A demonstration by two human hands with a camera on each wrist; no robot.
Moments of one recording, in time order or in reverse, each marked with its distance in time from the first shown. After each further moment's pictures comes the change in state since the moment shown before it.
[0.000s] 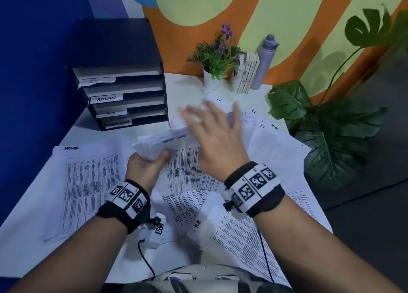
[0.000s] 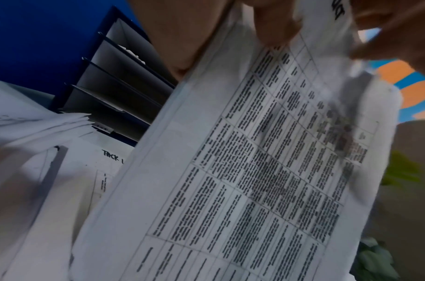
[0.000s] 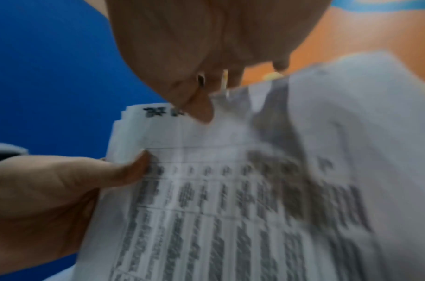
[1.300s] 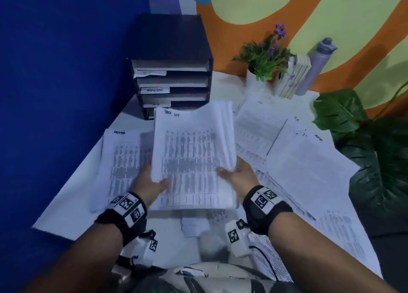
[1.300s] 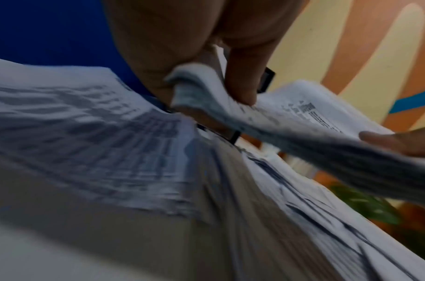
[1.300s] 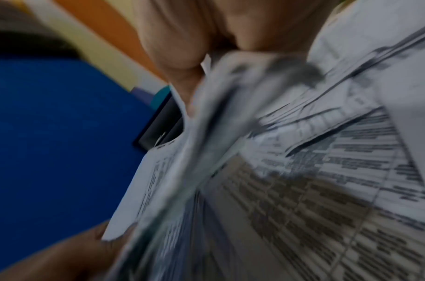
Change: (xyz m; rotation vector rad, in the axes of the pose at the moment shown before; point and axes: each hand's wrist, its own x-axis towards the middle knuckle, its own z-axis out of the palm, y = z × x) left_hand 0.008 -0.074 -0.111 0.401 -0.064 -0.285; right_hand -0.037 -0.022 0.112 1.272 -0.342 0.940
